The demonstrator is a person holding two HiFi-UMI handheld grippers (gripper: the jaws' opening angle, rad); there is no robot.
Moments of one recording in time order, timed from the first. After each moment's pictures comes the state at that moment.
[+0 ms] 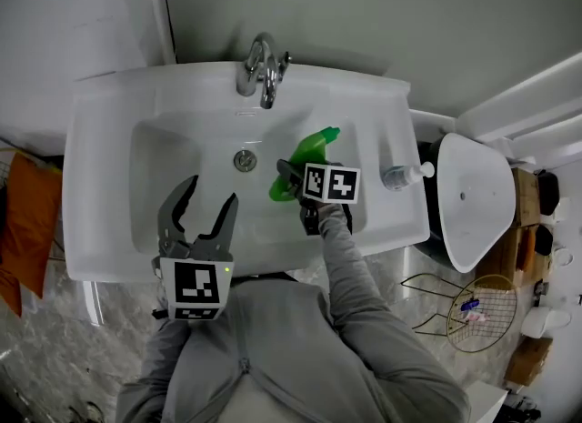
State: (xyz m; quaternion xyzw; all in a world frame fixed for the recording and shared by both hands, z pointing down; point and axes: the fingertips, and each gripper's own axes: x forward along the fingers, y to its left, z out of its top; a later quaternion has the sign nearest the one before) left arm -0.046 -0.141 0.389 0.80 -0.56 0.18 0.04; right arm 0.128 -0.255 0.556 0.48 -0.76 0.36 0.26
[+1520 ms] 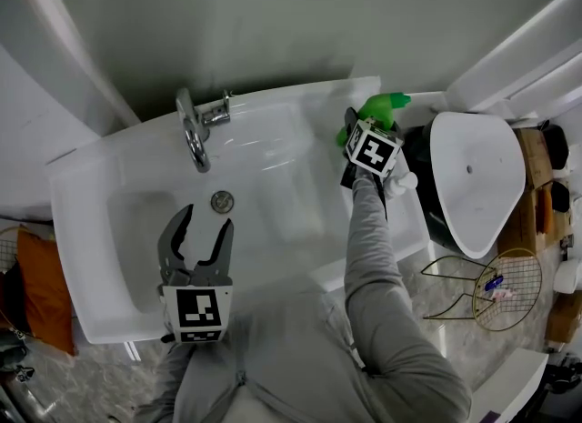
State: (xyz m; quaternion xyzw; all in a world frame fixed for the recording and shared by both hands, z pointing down) left arm 0.020 -0.210 0.397 0.83 -0.51 0.22 0.03; right arm 0.383 -0.411 0.457 0.77 -0.59 0.17 0.17
